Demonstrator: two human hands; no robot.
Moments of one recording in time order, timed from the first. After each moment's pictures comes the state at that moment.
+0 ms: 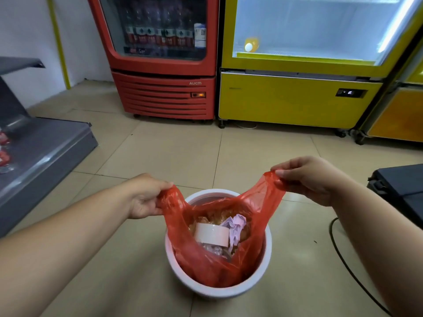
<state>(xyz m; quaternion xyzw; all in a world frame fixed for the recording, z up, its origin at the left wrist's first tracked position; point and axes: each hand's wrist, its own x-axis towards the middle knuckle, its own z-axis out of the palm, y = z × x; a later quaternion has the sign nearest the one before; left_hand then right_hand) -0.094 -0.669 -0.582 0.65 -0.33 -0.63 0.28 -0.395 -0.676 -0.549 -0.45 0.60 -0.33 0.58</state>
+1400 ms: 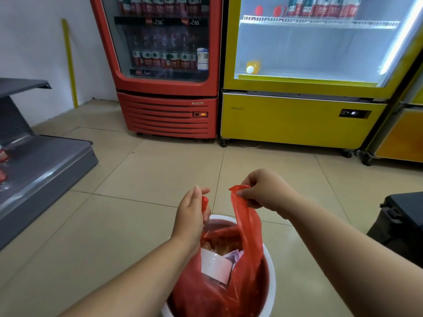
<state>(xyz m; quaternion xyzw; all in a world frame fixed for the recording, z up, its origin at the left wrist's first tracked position) -0.189 -0.691 -0.634 0.54 -0.38 -0.48 0.58 -0.335 -0.720 -0.558 -0.66 0.65 -0.19 0.34</state>
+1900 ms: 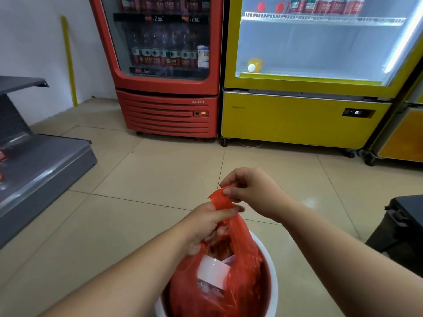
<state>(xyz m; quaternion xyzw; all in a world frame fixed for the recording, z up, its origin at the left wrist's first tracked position) -0.190 -0.697 -0.619 0.48 -0.46 -0.67 0.33 -0.324 -0.726 -0.566 -0.73 0.51 -0.27 0.37</state>
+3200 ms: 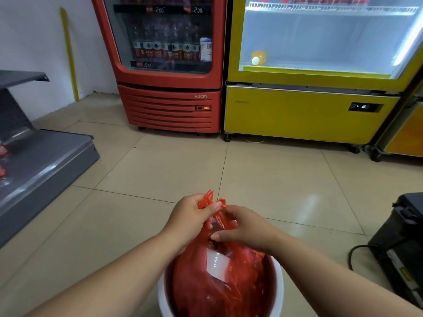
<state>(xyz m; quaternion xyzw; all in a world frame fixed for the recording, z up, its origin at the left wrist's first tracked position) -0.163 -0.705 -0.645 0.56 -0.51 -0.48 0.44 -0.314 -0.710 -0.640 -0.74 0.50 -0.18 0.42</state>
